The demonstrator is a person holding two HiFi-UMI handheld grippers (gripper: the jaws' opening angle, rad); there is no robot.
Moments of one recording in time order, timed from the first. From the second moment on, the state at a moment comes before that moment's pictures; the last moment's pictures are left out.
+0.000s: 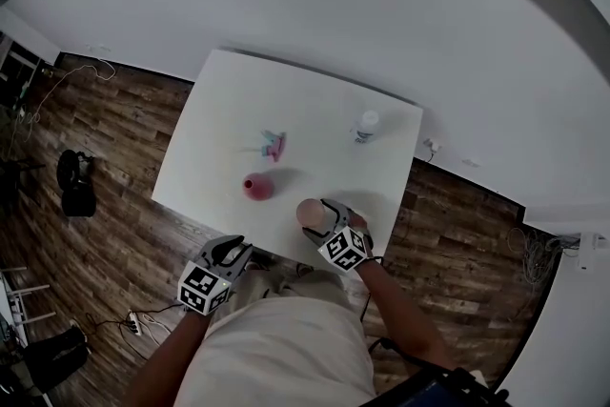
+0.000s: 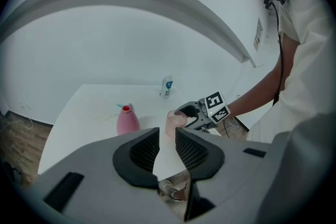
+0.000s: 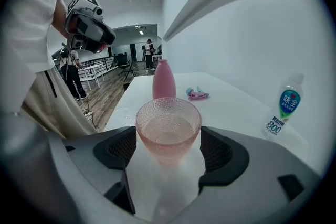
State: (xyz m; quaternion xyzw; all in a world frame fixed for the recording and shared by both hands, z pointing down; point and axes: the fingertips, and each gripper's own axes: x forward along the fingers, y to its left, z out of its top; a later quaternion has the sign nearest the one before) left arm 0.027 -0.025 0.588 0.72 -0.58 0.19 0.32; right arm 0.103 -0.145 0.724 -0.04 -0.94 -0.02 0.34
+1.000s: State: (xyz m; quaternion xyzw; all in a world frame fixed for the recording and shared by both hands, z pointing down) left arm 0.013 -0.003 0.597 0.71 -0.59 0.21 0.34; right arm 0.089 -0.145 0.736 -0.02 -0.95 -0.02 0.32
